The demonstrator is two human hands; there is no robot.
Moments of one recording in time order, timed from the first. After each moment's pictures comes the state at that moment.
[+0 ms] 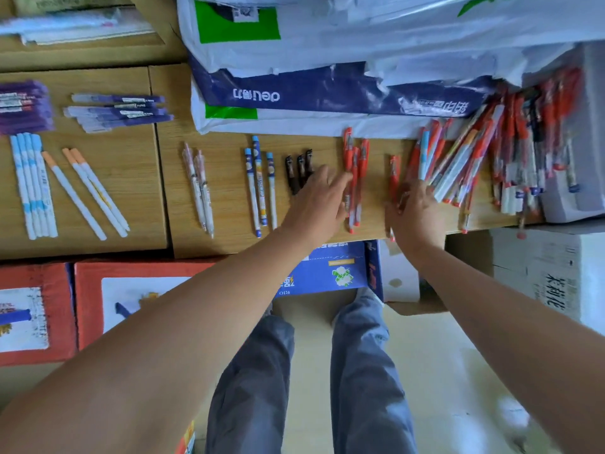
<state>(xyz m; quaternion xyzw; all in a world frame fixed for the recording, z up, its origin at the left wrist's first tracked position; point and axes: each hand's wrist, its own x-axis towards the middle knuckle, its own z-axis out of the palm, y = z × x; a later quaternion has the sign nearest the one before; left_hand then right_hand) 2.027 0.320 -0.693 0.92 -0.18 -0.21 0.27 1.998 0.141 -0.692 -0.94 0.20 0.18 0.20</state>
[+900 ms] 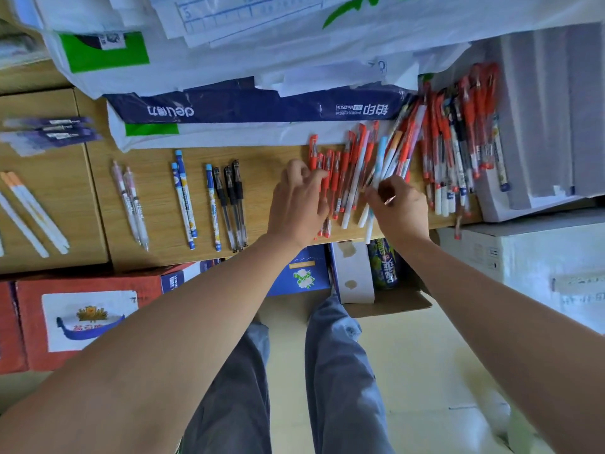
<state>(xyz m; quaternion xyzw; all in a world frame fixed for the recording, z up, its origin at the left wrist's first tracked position) 2.034 0.214 -0.693 0.96 -0.10 -0.17 0.21 2.012 0.036 -0.691 -0.91 0.20 0.15 0.34</state>
